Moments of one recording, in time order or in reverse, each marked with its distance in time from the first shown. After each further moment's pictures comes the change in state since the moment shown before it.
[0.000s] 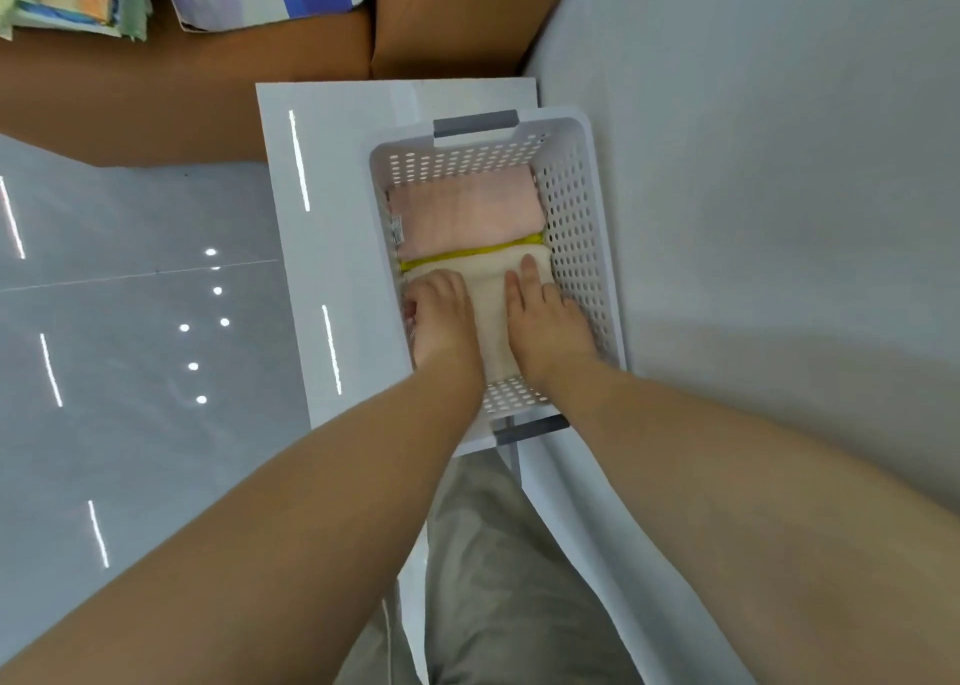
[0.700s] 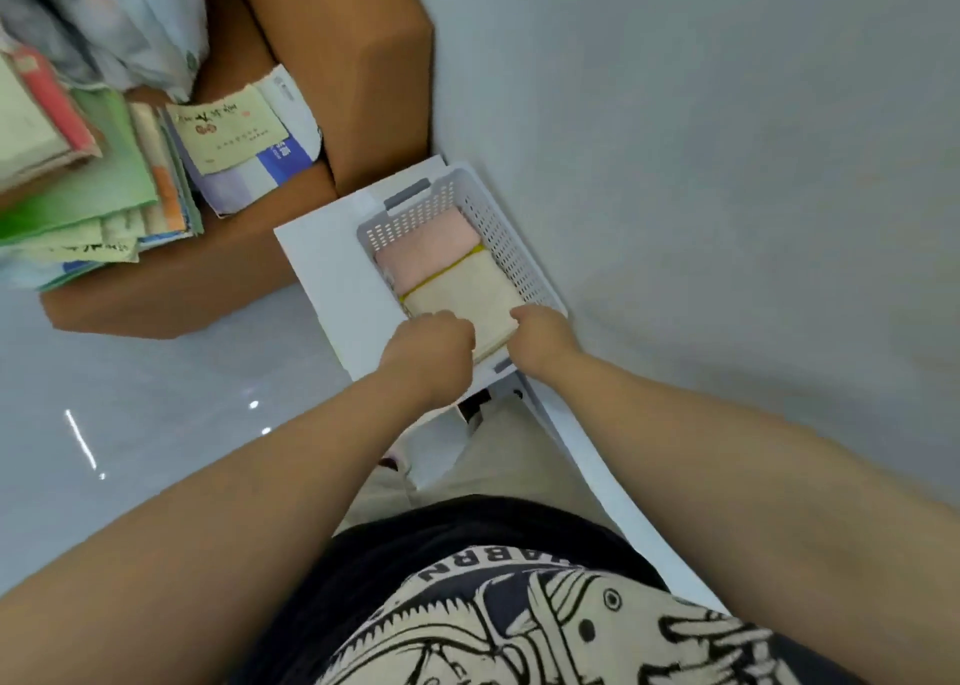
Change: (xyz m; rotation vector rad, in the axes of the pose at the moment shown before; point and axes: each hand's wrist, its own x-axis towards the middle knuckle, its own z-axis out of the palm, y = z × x) left_hand -0.177 -0.101 -0.049 -0.446 0.255 0.479; right_hand -0.170 -0.029 -0.076 1.030 0.037 0.459
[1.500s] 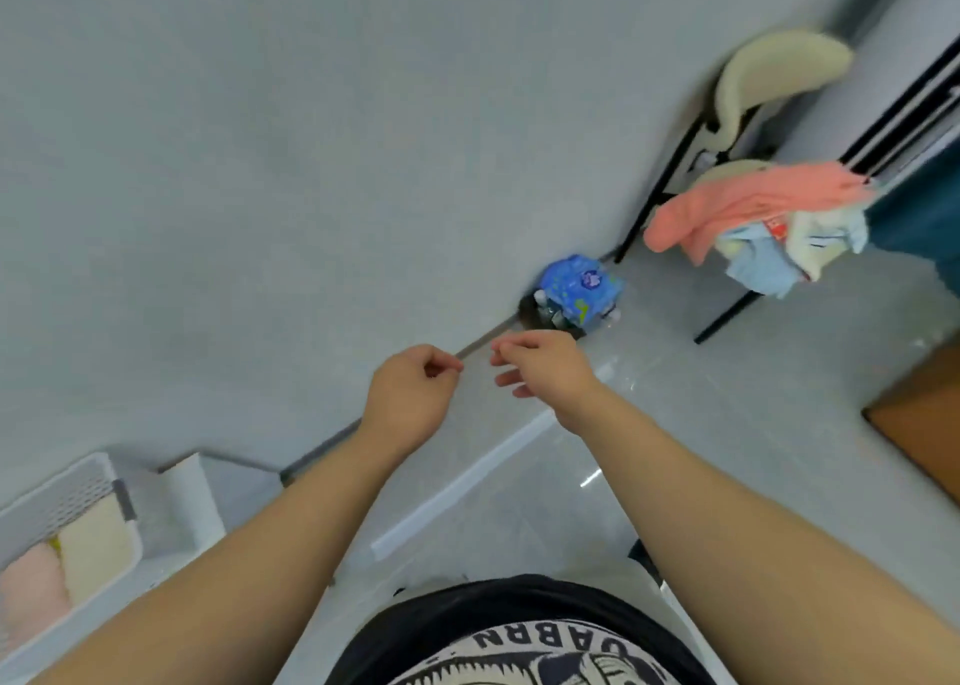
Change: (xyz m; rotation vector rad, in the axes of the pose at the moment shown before) left_hand -0.386 0.242 0.221 -0.001 -0.372 0.928; right_hand -0.580 0.146 0.329 1.797 1.204 0.709
